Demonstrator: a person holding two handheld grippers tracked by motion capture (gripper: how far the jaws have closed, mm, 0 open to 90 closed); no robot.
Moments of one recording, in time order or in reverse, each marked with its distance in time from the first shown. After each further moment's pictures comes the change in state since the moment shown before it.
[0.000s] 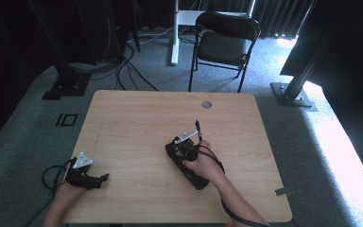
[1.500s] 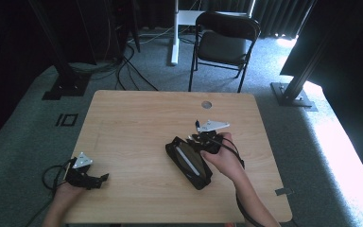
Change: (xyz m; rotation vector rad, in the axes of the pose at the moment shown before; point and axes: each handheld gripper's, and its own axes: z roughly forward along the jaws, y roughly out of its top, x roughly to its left) left arm 0.000 0.000 0.000 -0.002 0.001 0.000; right arm -0.025 -0.003 -0.086 -0.307 -0.013 0.058
